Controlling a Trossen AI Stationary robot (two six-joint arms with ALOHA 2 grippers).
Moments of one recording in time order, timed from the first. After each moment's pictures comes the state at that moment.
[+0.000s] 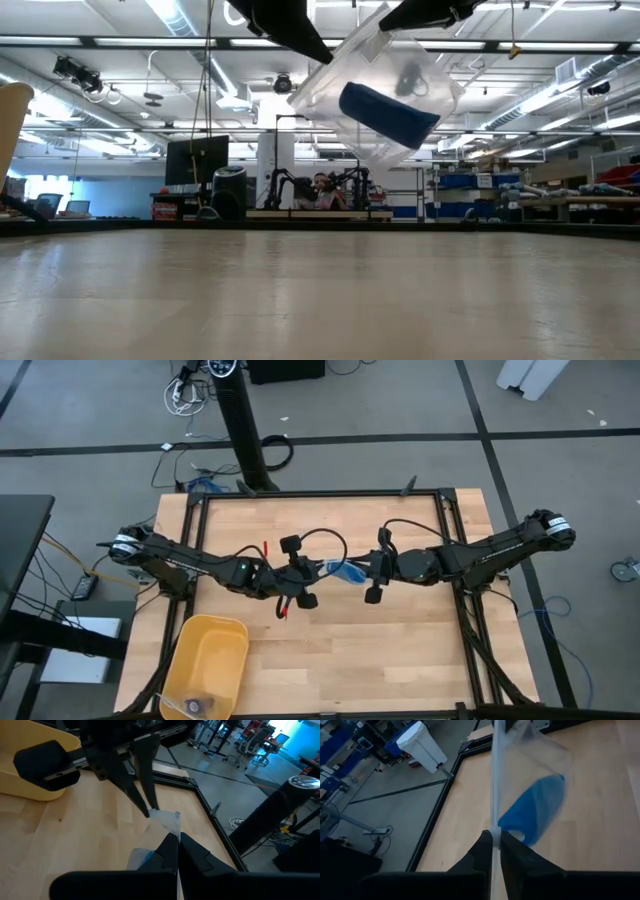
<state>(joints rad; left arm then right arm) -0.22 1.55 1.19 -0.25 -0.71 0.10 0.26 1.21 0.88 0.00 0.57 -0.18</state>
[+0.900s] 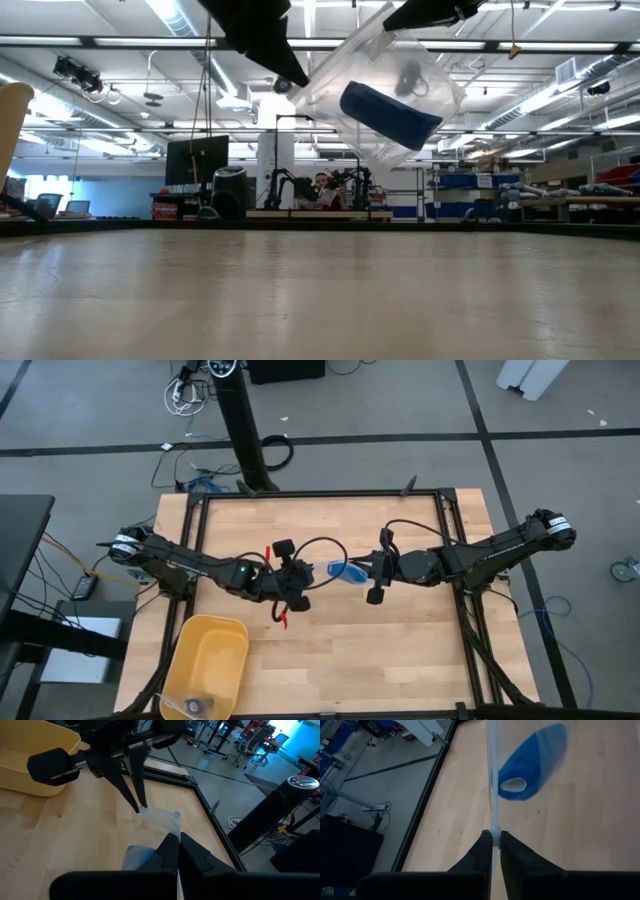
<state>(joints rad) -0.24 1.55 1.19 -0.45 -0.72 -0.03 0.27 1.19 0.88 -0.03 0.59 -0.18</state>
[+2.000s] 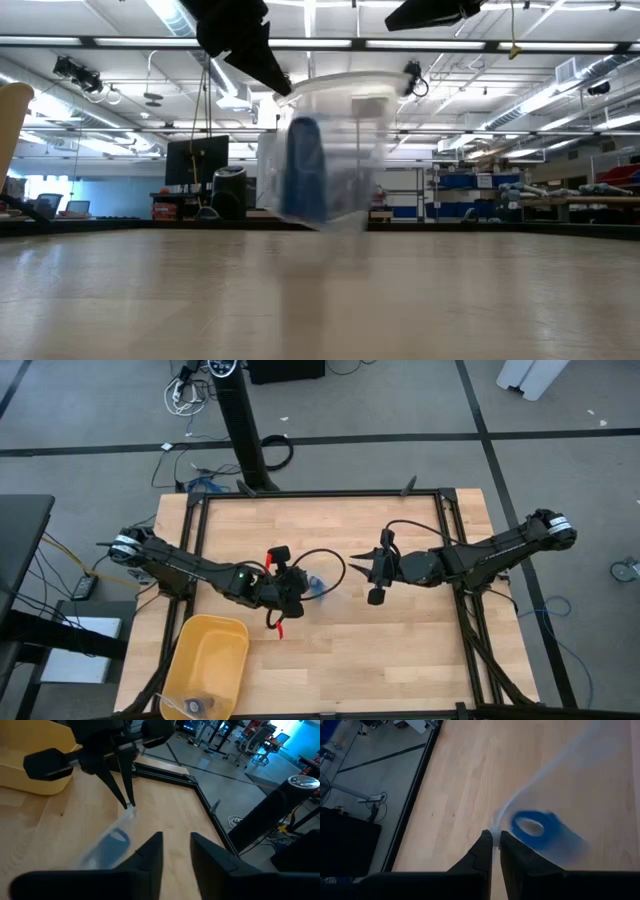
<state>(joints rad) -0.29 1.55 1.19 -0.57 -0.73 -0.11 0.28 1.19 0.89 -0.05 0.60 -0.18</state>
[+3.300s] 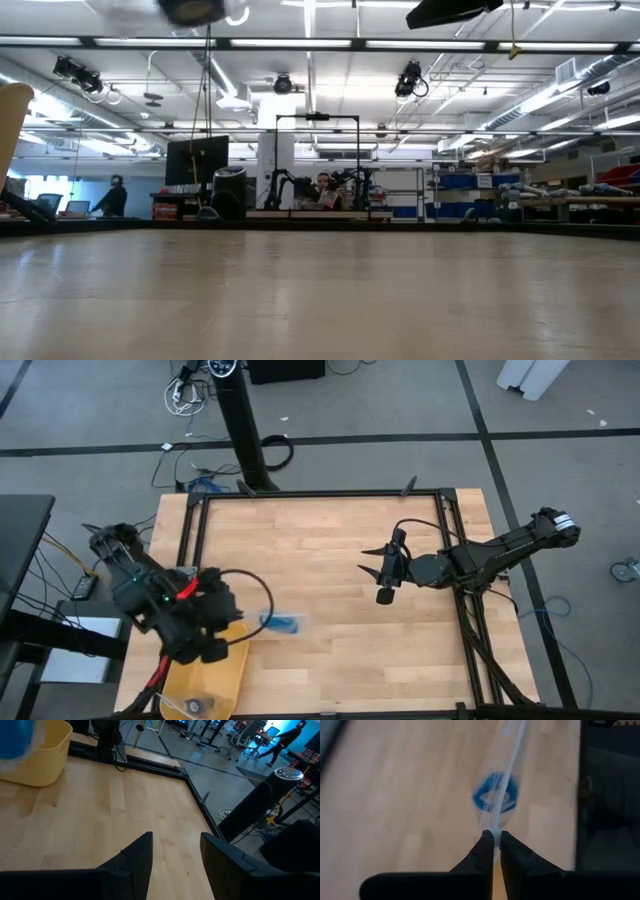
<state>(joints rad) -0.79 1.44 1.79 -1.50 -0.53 -0.89 0.33 1.12 0.88 -0.17 0.70 -0.13</state>
